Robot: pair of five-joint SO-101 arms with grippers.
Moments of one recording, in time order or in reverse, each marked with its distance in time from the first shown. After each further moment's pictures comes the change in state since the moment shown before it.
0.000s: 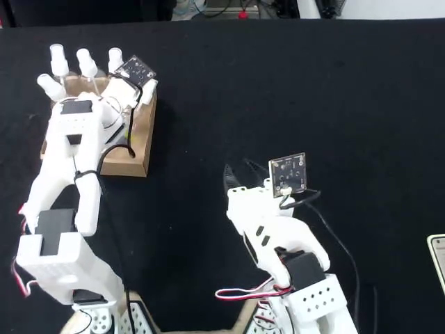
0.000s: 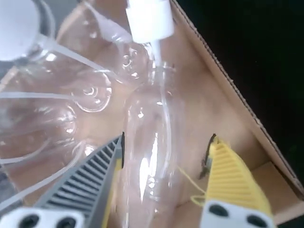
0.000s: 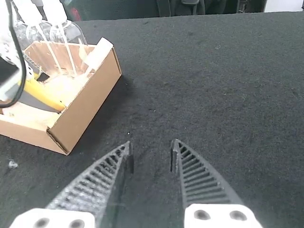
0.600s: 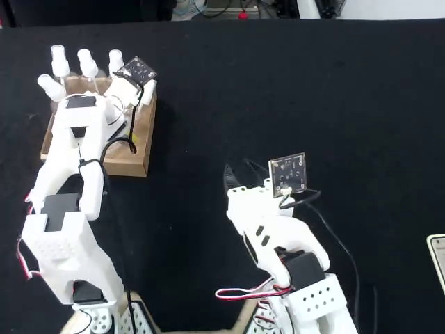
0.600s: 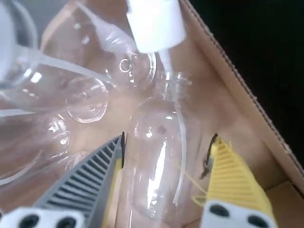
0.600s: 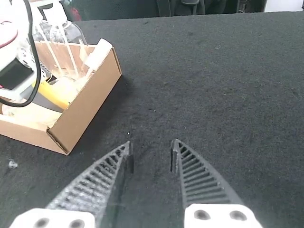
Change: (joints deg) left arm -0.1 8.8 -6.8 -0.1 -0.1; right arm 0.0 0.0 0.0 0.0 0.0
